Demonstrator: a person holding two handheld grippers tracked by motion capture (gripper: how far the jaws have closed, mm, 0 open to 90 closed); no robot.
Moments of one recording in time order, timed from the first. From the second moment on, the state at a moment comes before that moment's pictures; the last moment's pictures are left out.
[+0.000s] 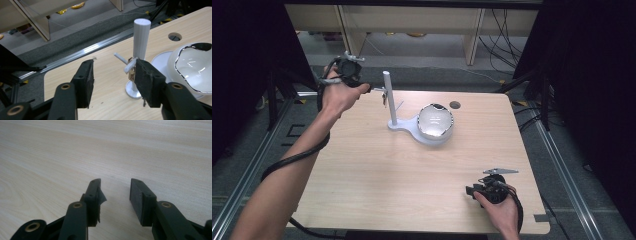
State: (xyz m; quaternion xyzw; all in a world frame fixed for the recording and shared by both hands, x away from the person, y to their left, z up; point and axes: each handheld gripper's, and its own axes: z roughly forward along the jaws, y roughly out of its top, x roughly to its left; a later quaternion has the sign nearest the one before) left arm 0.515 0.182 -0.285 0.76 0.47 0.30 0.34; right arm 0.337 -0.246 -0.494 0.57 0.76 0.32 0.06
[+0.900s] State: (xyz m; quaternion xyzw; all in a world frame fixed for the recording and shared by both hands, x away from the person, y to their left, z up) left arm 0.405 0.231 -0.423 0.75 0.46 0.31 0.36; right arm 0.337 -0.246 -0.496 0.56 0.76 0.32 0.07
